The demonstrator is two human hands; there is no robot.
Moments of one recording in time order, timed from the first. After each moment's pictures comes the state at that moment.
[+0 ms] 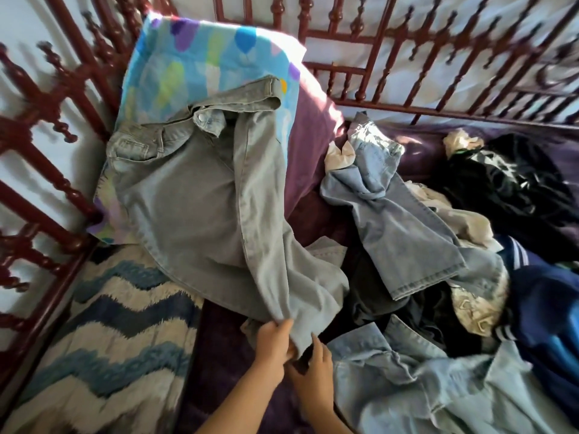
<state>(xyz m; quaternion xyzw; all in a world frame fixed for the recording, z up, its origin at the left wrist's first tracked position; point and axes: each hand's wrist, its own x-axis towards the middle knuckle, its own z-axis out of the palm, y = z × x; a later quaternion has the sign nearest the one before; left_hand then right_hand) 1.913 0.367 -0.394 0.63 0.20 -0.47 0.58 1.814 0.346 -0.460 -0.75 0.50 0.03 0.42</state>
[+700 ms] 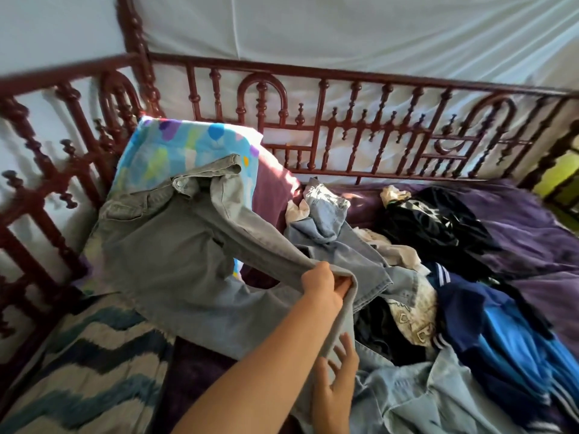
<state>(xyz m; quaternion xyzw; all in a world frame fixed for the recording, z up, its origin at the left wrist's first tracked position) 1.841 0.256 -0.209 0.41 0.17 -0.50 0.74 1.748 0.339 -0.324 -0.60 0.48 -0.40 0.50</state>
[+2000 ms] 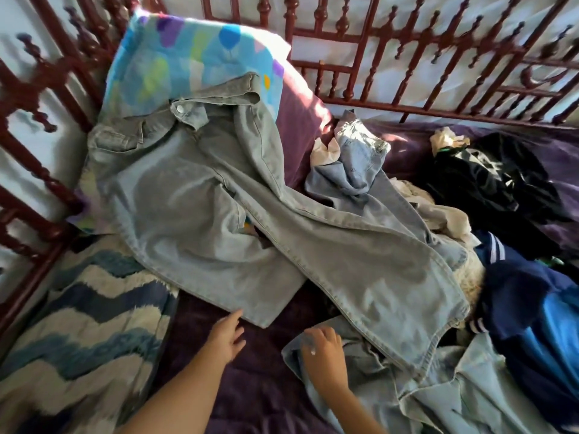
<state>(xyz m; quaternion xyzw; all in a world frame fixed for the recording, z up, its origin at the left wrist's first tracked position) 1.929 0.378 -0.454 0.61 0.31 -0.45 0.57 1.769 0.278 -0.433 -0.85 0.42 0.08 0.31</state>
